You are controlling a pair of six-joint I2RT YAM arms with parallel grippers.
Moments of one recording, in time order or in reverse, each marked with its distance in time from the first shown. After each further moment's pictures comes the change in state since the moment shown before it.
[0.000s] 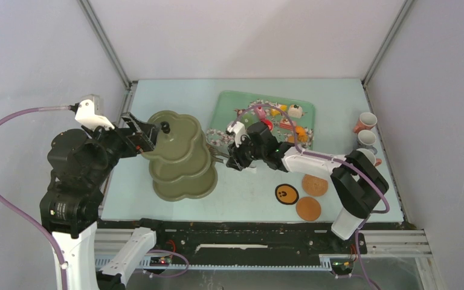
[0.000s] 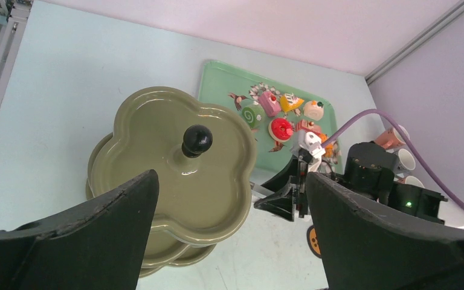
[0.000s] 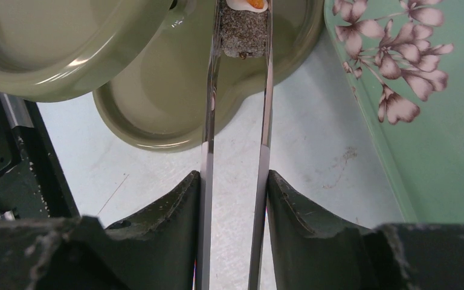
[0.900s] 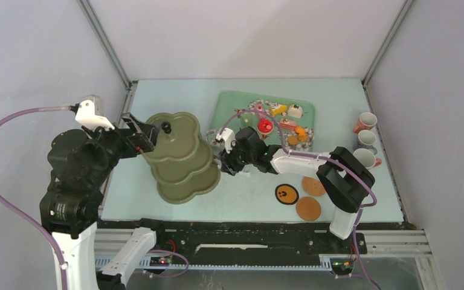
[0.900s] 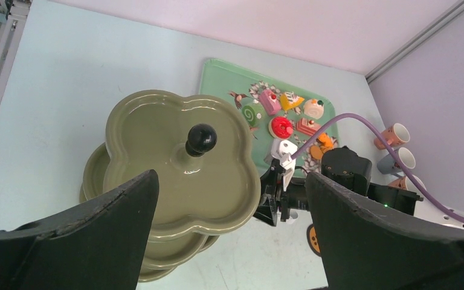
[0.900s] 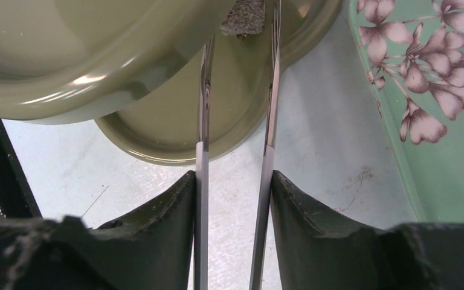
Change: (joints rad) left arm 0.000 -0.001 0.001 -0.007 0.001 0.000; right arm 0.075 0.118 0.058 0.013 0.092 -0.060
